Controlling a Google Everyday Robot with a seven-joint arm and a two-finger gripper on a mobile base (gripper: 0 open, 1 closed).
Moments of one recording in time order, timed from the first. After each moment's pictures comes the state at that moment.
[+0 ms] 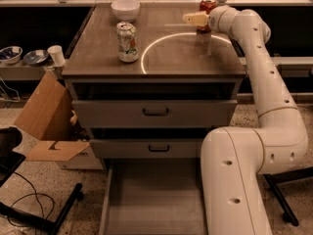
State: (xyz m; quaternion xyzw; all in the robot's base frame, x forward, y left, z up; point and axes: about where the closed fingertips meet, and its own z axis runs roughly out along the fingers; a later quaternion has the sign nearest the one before) arm 0.978 -0.214 0.901 -0.16 0.73 0.11 0.65
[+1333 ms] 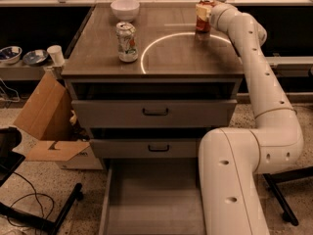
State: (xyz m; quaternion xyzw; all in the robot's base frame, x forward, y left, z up) arm 0.994 -0.230 0.915 -0.12 0.71 0.09 0.69
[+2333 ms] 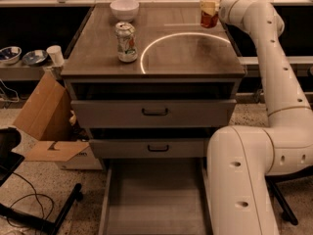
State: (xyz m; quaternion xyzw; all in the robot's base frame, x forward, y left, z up) arm 0.967 -0.236 0.946 -0.15 0.71 0.09 0.68
